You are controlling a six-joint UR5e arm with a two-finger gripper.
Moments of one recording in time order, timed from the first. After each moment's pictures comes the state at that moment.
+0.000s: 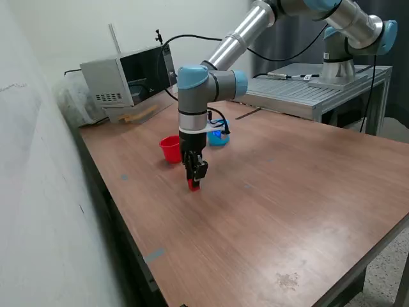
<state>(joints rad) 0.00 -0.51 0.98 -2.24 -1.67 3.22</state>
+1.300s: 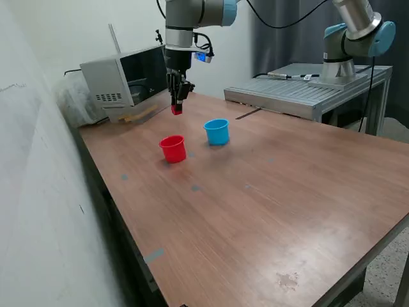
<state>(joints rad) -0.16 -0.89 1.21 -2.14 -1.69 3.09</state>
